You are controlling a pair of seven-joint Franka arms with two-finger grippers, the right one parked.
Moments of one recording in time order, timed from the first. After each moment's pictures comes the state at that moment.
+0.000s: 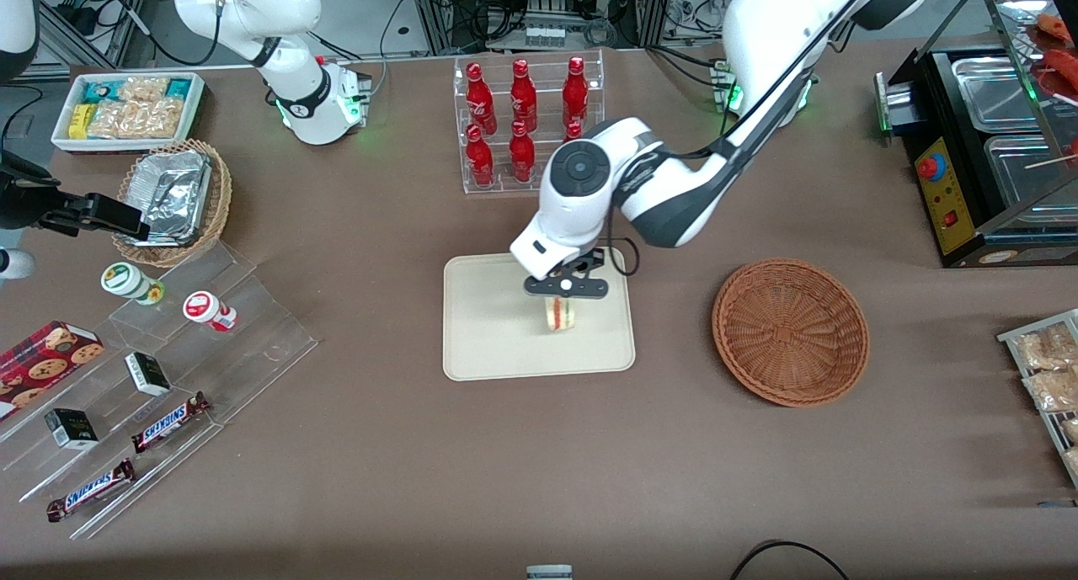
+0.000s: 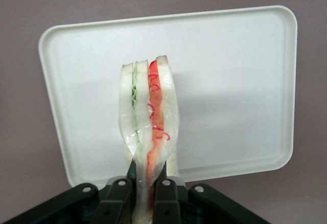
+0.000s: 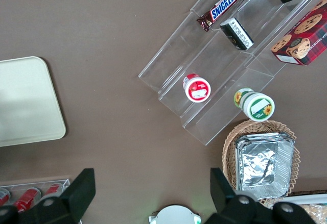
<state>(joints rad) -0.31 0.62 -0.59 -1.55 0.30 2.09 -0.90</state>
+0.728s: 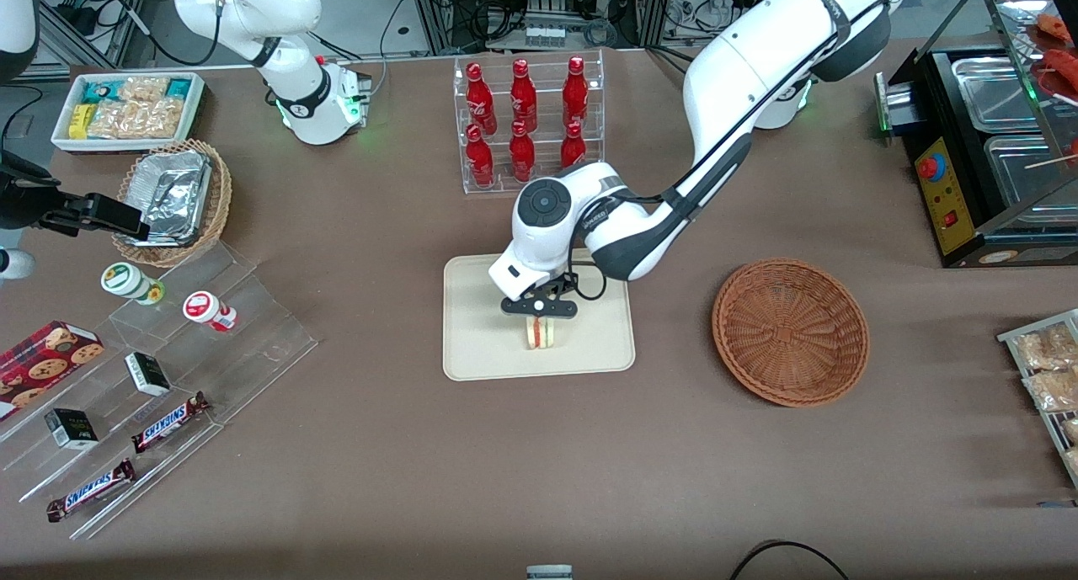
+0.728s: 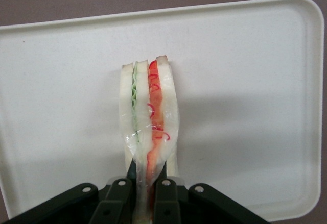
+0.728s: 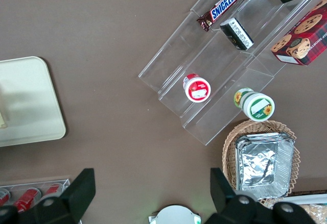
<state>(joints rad) -0.37 0.81 -0.56 -1.46 0.44 2.18 -0.97</state>
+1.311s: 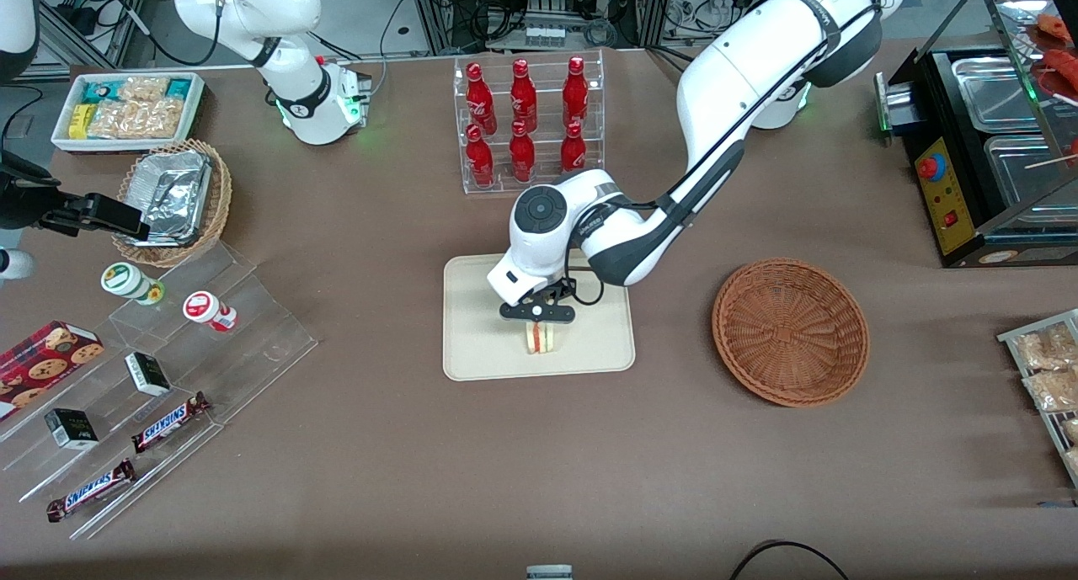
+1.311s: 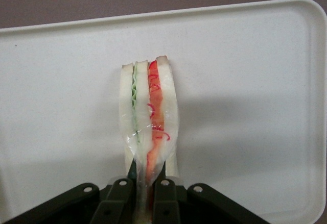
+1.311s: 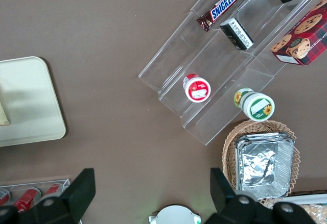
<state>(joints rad) -0.40 0.83 -0.54 -1.44 0.44 2.19 -0.98</state>
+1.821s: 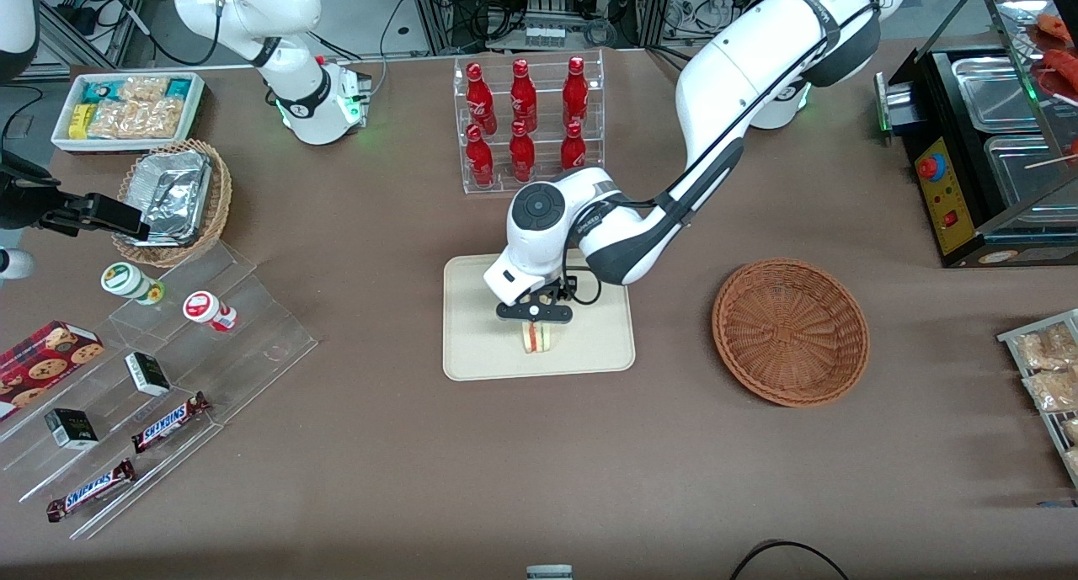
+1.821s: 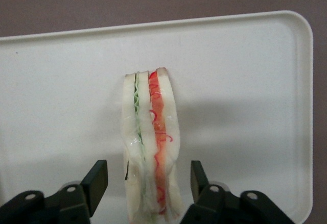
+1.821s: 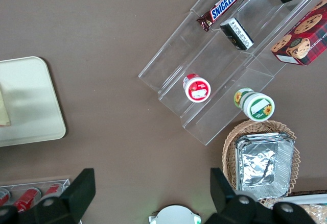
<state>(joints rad) -0.40 0.83 -0.54 -1.41 0.44 2.19 -0.99</state>
